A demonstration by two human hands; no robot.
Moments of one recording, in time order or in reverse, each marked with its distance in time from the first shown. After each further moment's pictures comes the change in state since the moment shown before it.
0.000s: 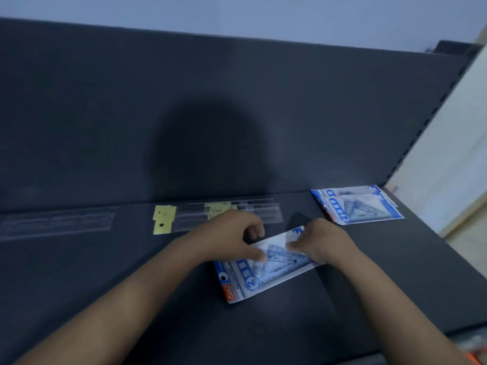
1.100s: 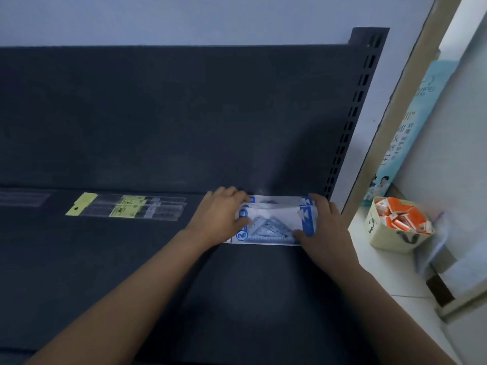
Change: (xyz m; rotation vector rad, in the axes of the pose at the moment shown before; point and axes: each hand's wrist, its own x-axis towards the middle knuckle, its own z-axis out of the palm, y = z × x) left_hand 0.155 0.157 0.084 0.418 0.371 -0.308; right_hand 0.093 0.222 -0.074 0.368 0.308 -0.472
